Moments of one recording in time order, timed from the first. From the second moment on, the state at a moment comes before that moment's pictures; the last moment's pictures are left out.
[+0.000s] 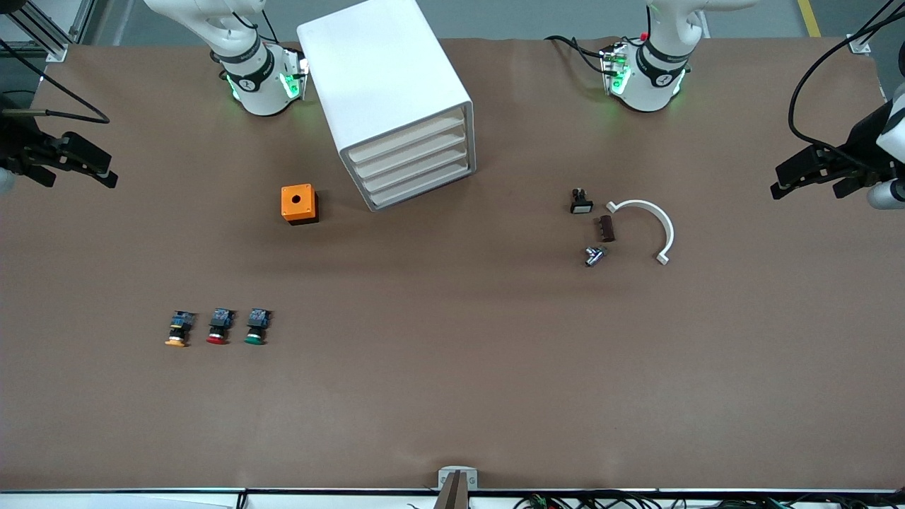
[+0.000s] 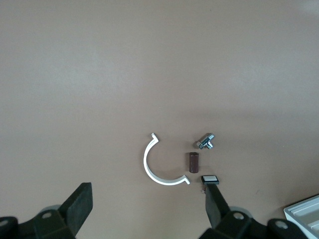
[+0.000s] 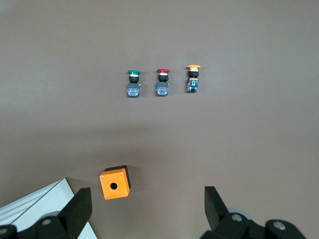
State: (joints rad) left arm -0.05 0.00 0.01 -1.56 -0.05 1.58 -0.06; right arm 0.00 -0.07 -0.02 -1.62 0.01 1.57 0.02
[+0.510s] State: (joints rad) left arm -0.05 0.01 0.02 -1.56 -0.05 1.58 -0.06; right arm 0.00 -0.07 -0.02 -1.62 0.01 1.57 0.02
